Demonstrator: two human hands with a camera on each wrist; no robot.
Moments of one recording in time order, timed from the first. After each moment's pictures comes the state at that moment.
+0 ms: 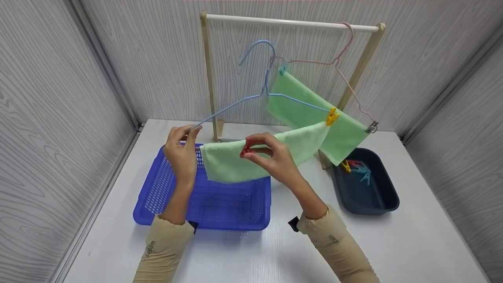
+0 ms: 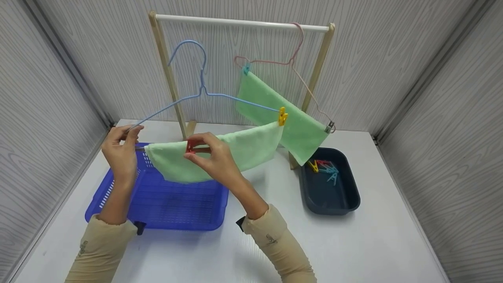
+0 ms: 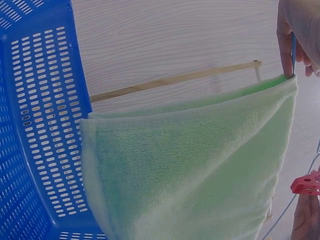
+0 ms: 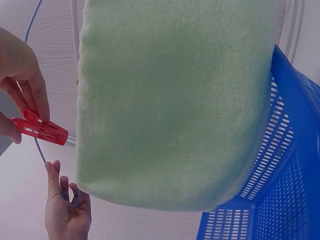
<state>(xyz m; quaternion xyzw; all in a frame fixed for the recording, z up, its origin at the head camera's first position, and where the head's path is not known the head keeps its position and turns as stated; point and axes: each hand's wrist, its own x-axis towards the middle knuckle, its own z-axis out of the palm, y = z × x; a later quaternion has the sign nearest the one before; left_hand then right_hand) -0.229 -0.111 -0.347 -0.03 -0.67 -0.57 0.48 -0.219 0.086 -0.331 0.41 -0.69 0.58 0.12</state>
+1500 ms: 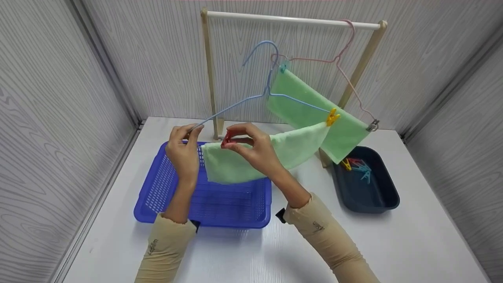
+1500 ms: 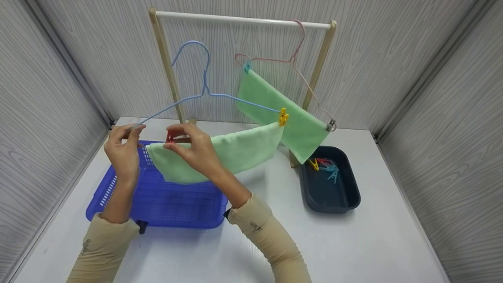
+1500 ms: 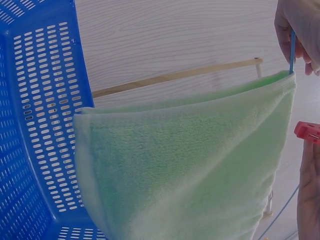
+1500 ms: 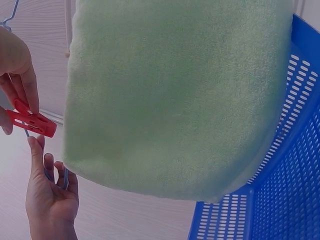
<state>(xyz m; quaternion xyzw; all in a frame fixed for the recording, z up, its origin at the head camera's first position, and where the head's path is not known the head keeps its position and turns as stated) -0.224 -0.106 -0.344 -0.02 -0.67 -0.57 0.48 -0.231 0.047 -0.329 0.42 -0.68 0.58 0.15</state>
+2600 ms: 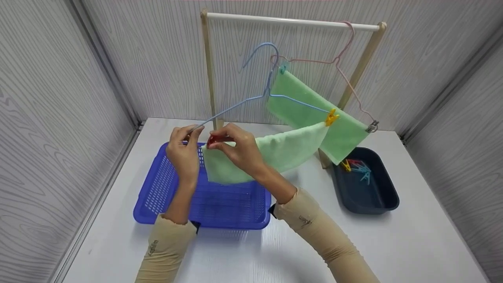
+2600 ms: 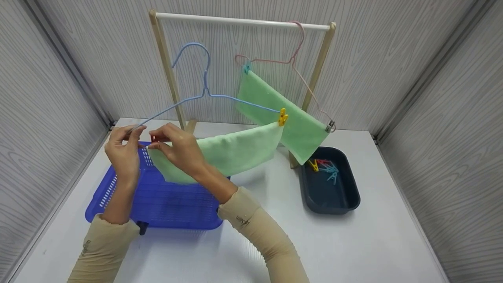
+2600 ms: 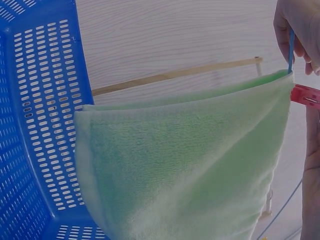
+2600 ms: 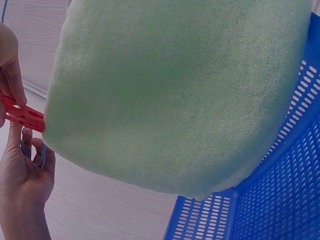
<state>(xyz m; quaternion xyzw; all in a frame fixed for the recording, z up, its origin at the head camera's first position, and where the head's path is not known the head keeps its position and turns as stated) -0.233 -0.110 -0.355 -0.01 -0.67 -0.58 0.46 -0.236 0.018 -0.327 0.47 -0.68 0.50 0.24</state>
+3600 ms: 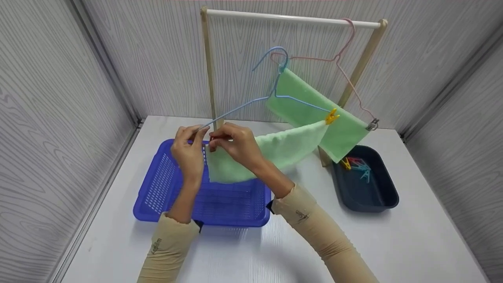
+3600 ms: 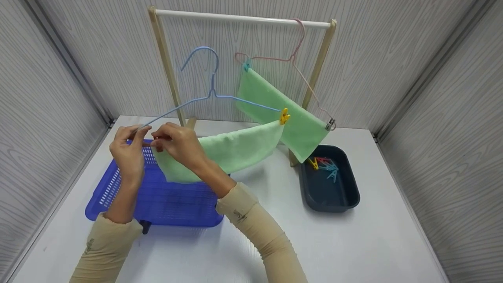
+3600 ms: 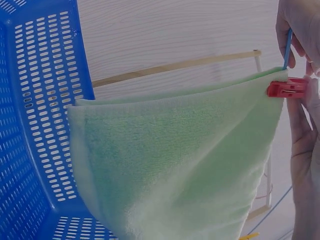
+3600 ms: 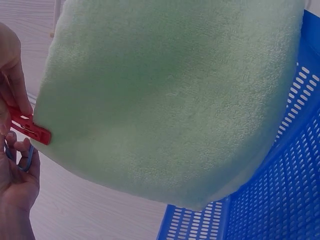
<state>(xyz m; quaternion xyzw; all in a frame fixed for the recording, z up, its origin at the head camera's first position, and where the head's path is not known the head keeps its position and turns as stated) -0.236 -0.103 -0.366 -0.05 -0.66 -0.60 0.46 -0.245 0.017 -0.333 0.45 -0.74 0.45 0.23</state>
